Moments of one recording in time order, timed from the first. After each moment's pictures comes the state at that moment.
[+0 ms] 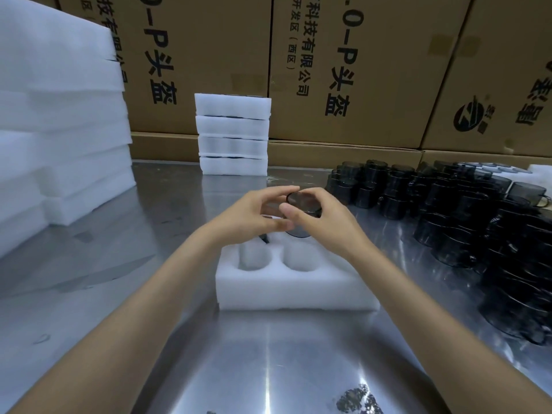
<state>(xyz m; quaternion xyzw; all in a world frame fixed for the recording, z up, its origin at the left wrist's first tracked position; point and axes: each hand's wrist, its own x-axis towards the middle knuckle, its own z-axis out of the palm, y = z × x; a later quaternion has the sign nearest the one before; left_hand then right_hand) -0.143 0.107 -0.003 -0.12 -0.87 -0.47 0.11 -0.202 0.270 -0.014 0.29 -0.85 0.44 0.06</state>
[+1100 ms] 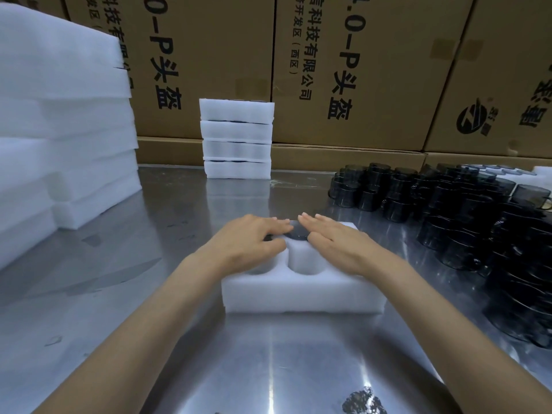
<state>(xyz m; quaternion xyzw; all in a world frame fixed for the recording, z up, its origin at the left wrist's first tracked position) -0.123 0.106 -0.017 -0.08 -0.98 -0.15 0.11 -0.199 0.290 -0.015 0.38 -0.91 0.16 -0.04</state>
